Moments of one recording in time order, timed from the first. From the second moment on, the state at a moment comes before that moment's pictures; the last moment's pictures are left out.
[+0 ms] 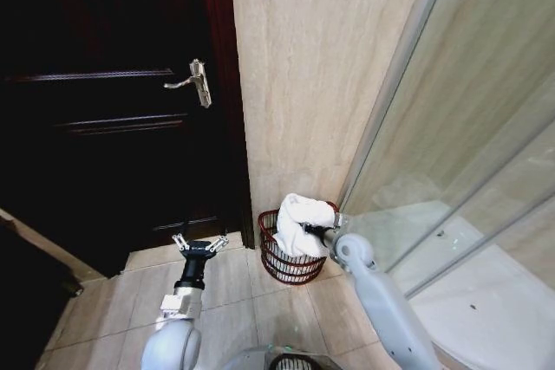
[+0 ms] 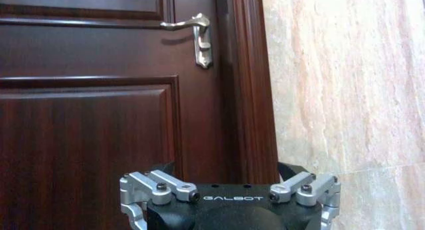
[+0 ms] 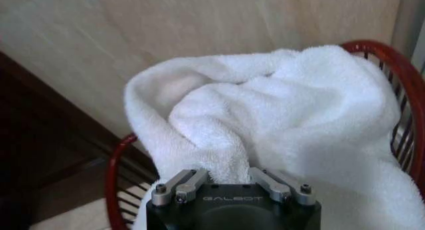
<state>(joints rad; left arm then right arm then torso) 1.76 -1.57 -0.61 -2.21 0.04 -0.26 0.02 -0.96 1.28 0.23 1.62 0.90 -0.74 0.27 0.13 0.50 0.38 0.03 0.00</state>
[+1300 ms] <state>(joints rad) 1.71 -1.51 -0.59 -2.16 -0.02 -0.23 0.02 -1.03 1.21 0.17 1.70 0.38 -0.63 0.01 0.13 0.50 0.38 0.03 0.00</state>
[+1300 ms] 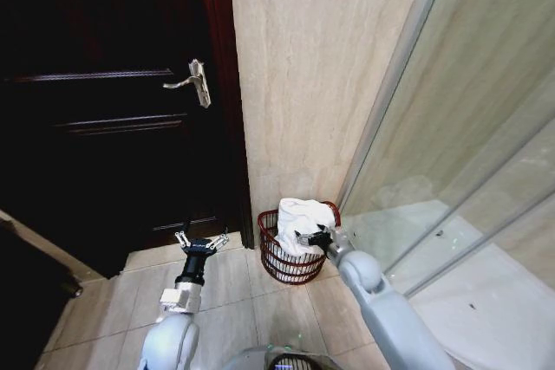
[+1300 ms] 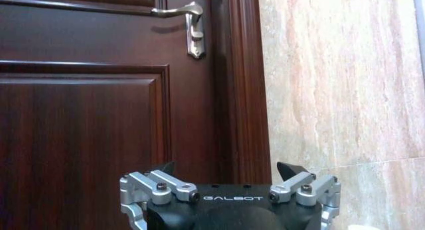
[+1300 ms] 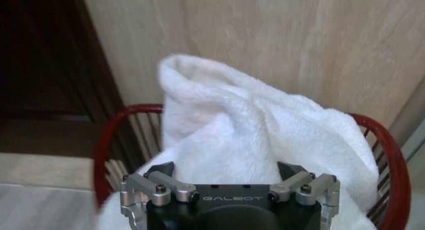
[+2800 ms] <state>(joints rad) 1.72 -1.53 -0.67 -2.17 -0.08 -0.24 0.02 -1.12 1.22 0.22 1.89 0.40 -0.45 0.05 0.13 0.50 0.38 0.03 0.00</state>
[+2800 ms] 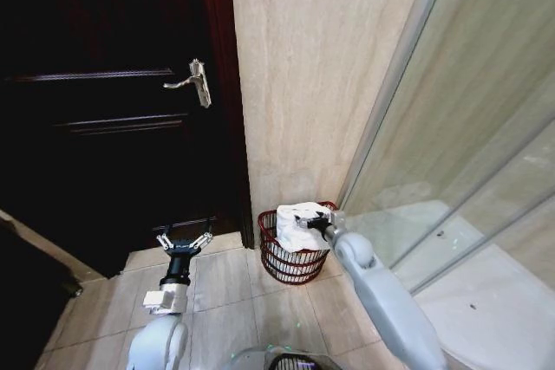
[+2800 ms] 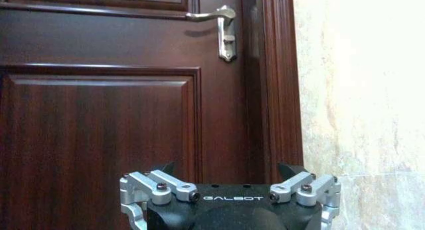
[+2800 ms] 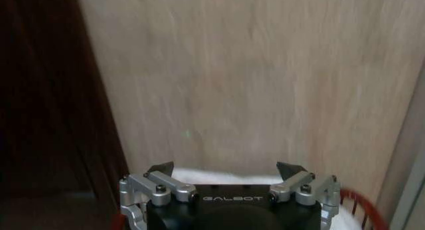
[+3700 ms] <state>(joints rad) 1.74 -1.53 -0.66 -2.19 -0.08 -0.24 0.03 -1.30 1.23 0.28 2.06 0.27 -0.40 0.07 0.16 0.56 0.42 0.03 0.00</state>
